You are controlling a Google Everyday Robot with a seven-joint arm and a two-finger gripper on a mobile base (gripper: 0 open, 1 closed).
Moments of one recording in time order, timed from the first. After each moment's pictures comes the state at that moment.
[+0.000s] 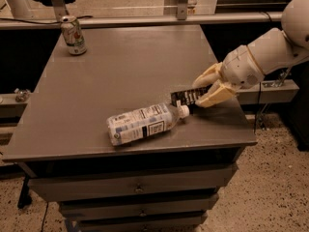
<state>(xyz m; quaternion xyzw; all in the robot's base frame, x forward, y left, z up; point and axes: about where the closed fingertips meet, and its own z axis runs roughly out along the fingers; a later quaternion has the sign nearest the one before) 0.546 -0.139 0.855 -0.68 0.63 0.22 0.31</state>
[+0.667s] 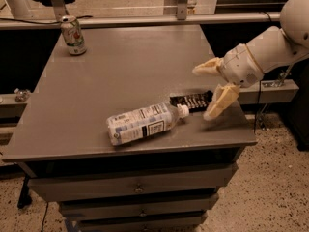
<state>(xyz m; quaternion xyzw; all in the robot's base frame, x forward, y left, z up) 0.546 -0.137 0.856 -0.69 0.62 0.21 0.31</state>
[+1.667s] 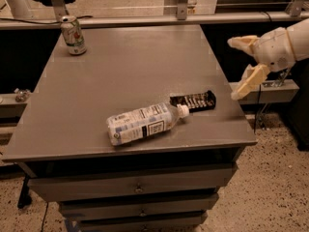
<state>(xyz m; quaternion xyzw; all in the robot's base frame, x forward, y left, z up) 0.601 -0.214 0.889 -0.62 0.65 0.19 0.40</state>
